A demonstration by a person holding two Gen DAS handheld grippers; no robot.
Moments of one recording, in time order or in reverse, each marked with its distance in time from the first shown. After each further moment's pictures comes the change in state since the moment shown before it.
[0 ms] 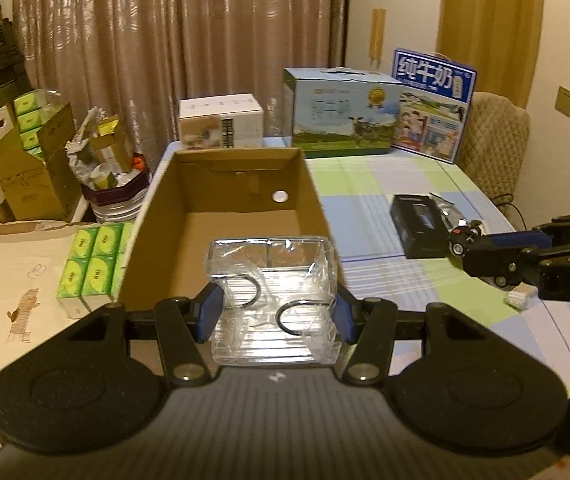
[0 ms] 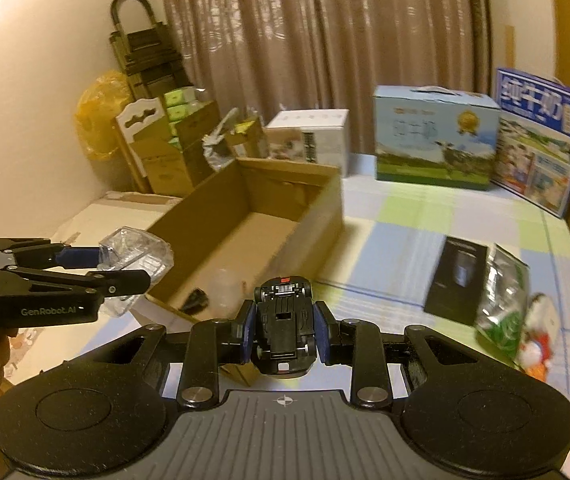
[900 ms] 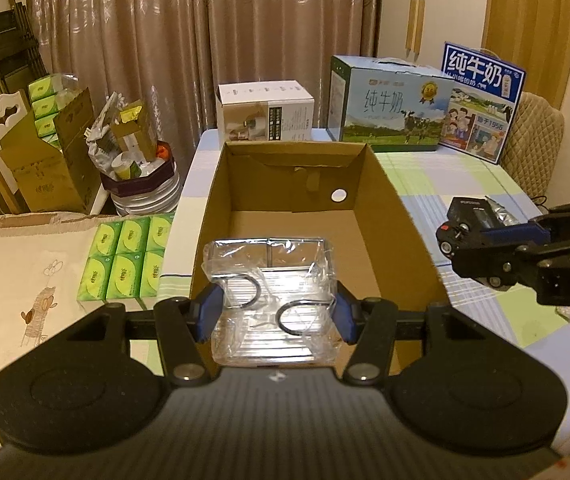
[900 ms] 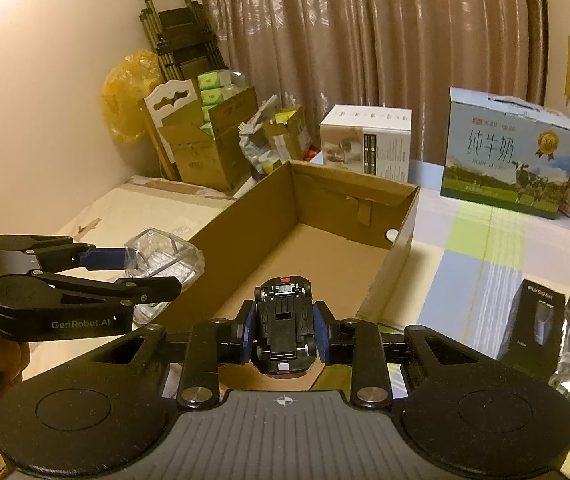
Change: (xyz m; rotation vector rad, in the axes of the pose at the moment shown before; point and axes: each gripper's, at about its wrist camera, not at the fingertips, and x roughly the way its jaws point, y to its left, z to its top) left arm 0.054 0.074 0.016 -0.021 0.040 0.039; right arm 0.093 0.041 0.040 -0.046 0.049 0.069
